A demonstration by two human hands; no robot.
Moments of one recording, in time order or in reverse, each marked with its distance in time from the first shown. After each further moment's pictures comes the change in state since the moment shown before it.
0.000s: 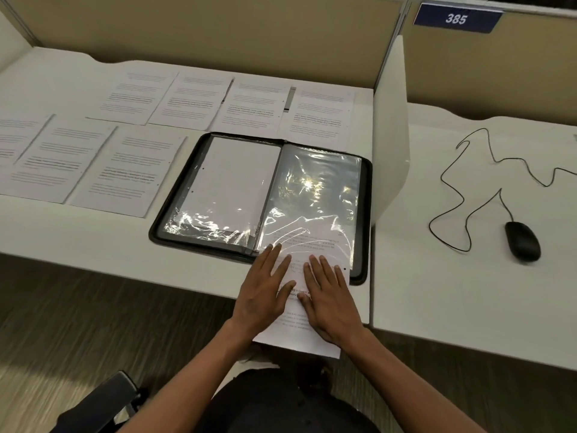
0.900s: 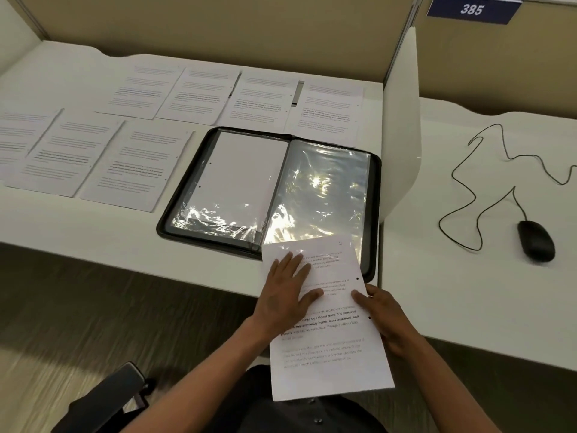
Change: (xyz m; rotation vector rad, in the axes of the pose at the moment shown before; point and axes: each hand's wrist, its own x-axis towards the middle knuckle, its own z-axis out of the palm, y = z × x) left_hand 0.003 0.035 -0.007 -0.101 -0.241 -0.086; right_hand -0.041 0.043 -0.060 1.337 -0.180 0.787
